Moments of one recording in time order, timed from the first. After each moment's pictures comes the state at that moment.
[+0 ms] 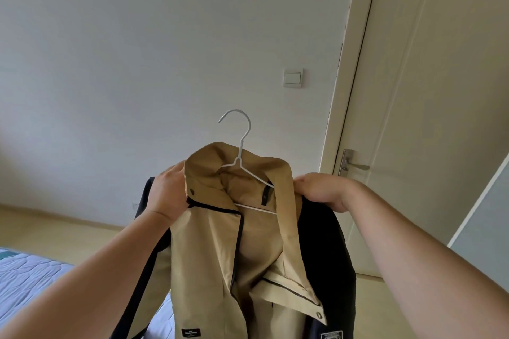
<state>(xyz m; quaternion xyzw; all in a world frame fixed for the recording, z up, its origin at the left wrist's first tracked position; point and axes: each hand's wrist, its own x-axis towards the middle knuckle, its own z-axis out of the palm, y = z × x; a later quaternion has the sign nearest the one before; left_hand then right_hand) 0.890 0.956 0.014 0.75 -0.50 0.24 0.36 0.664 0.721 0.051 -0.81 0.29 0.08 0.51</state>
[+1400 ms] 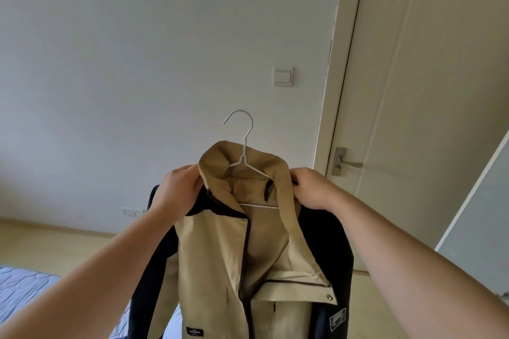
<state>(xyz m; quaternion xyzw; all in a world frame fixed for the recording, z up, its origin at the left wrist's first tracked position) 0.907 0.908 0.005 0.77 -0.52 0.17 0.33 0.674 0.705 0.030 -0.91 0.27 -0.13 0.29</state>
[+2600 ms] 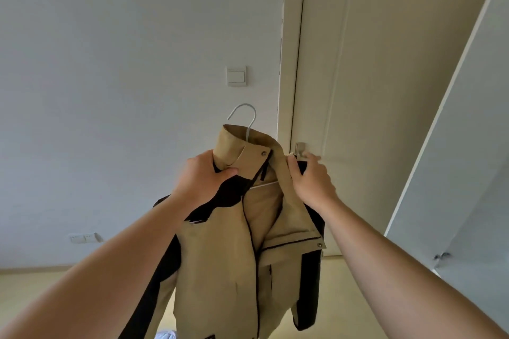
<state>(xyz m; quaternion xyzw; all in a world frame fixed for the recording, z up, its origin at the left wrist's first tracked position) 0.854 0.781 0.029 0.76 -0.52 -0.01 0.40 0.631 0.647 0.002 -0.77 0.49 -0.32 0.26</state>
